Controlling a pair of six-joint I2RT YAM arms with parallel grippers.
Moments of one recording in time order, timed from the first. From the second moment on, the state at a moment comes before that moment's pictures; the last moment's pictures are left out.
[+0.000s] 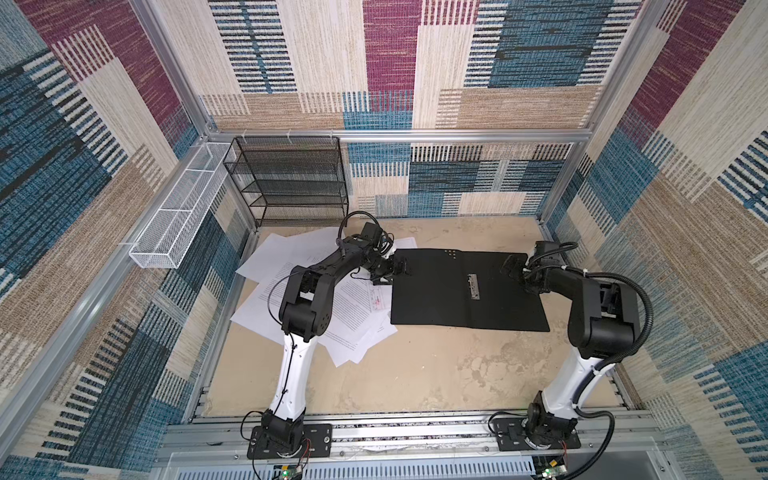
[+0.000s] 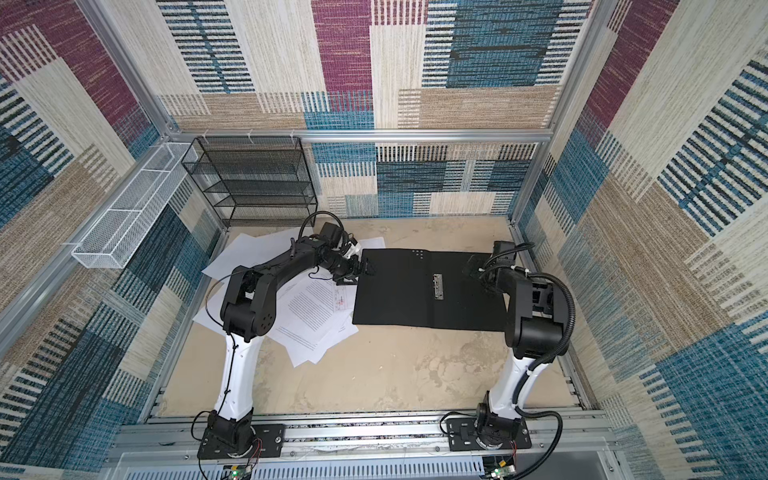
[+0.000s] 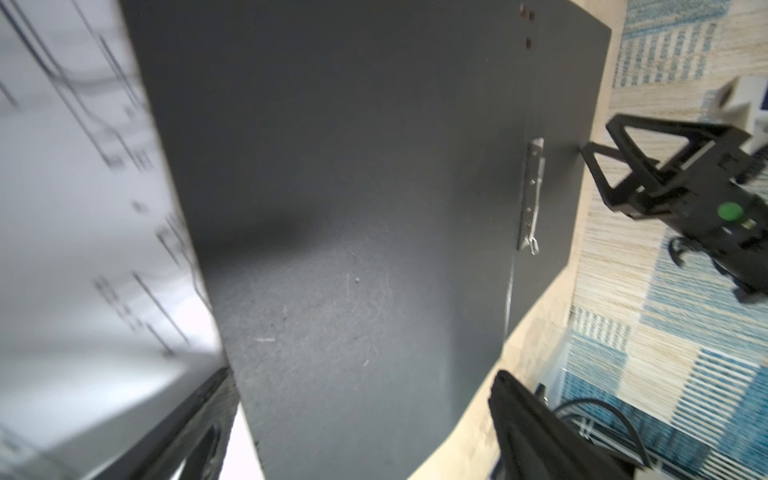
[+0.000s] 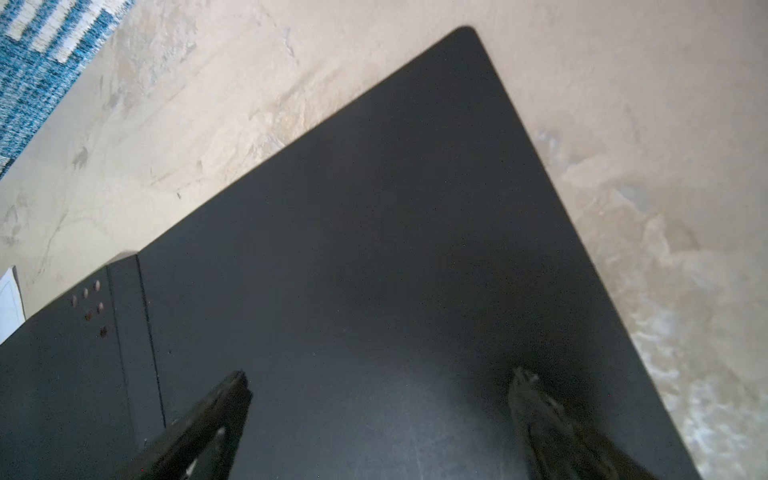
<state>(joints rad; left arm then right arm) -0.40 2.26 1.79 -0.66 0.66 -0.41 -0.21 1.87 1.08 -0.14 -0.19 0.41</state>
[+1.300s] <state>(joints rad) -0.63 2.26 1.80 -0.64 0.60 -0.52 0.23 1.42 0.75 -0.34 -0.30 0.58</state>
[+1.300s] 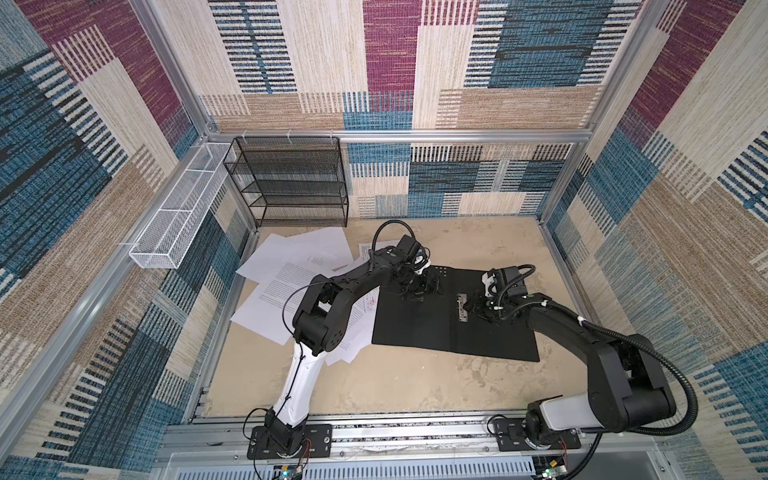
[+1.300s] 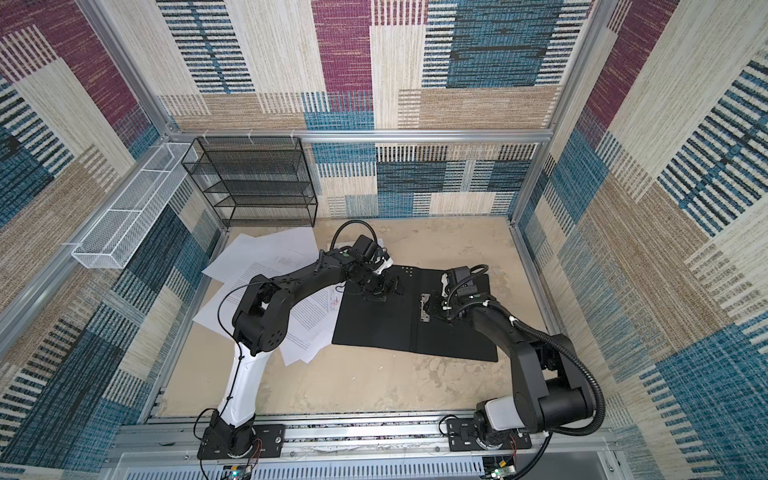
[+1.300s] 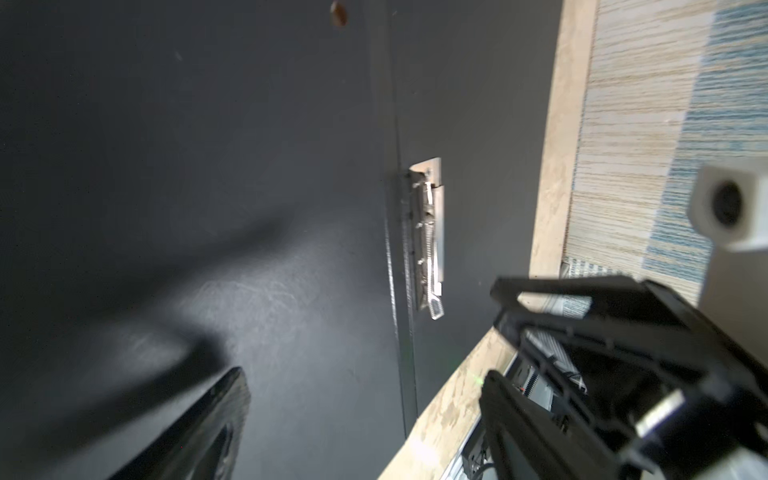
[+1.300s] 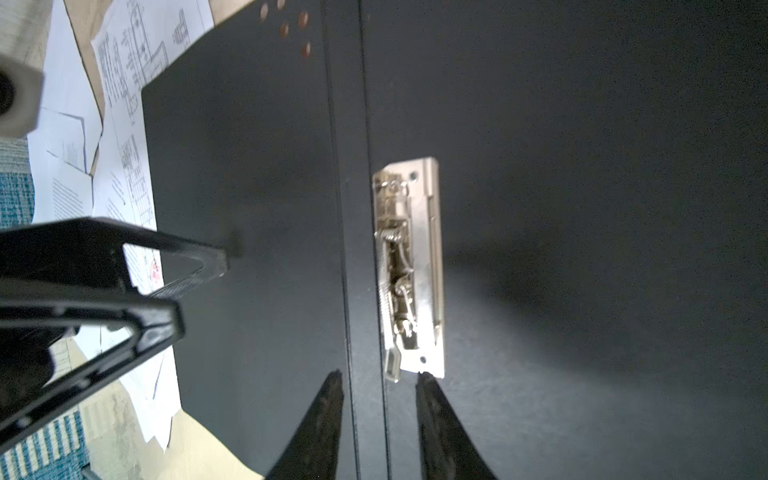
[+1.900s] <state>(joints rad) -0.63 2.27 1.67 -0.61 0.57 -0.54 0.28 1.47 0.72 -0.35 -0.27 0.64</state>
